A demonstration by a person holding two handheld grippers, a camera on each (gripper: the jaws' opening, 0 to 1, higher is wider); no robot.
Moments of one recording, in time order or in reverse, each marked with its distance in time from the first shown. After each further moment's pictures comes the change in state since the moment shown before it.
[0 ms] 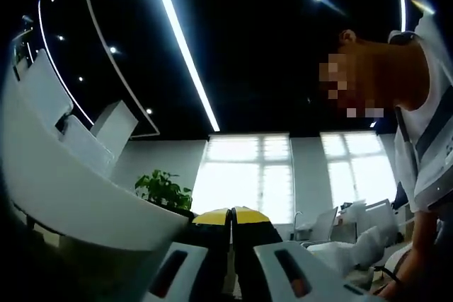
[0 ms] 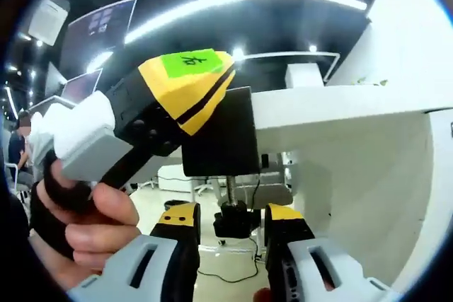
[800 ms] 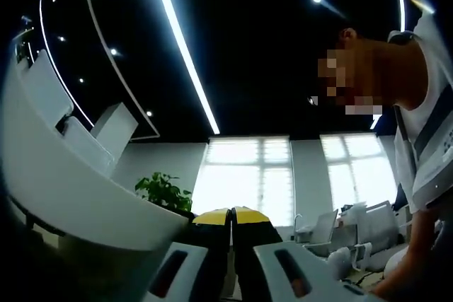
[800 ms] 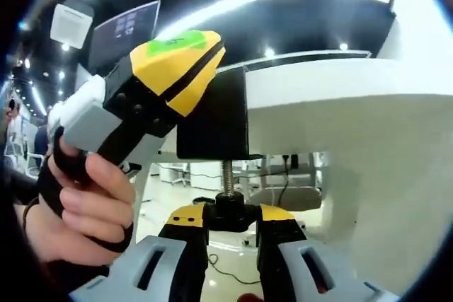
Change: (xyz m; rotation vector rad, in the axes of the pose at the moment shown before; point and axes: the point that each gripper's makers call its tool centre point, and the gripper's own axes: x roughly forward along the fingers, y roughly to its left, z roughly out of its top) left arm 0.000 0.000 0.001 0.003 -0.014 0.000; right arm 0.012 0.005 -0.015 -0.007 -0.017 0.322
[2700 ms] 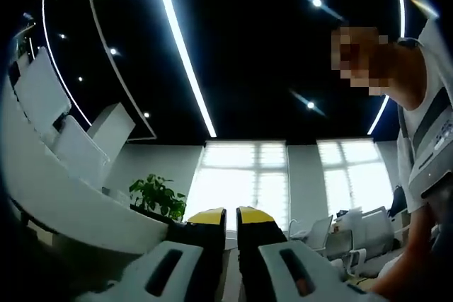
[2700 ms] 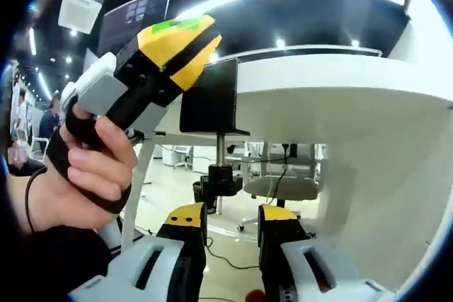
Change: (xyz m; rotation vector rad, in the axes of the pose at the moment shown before) left arm 0.003 -0.022 0.015 -0.024 -0.039 -0.029; right arm -0.041 -0.012 -0.012 -0.056 0.097 -0.082
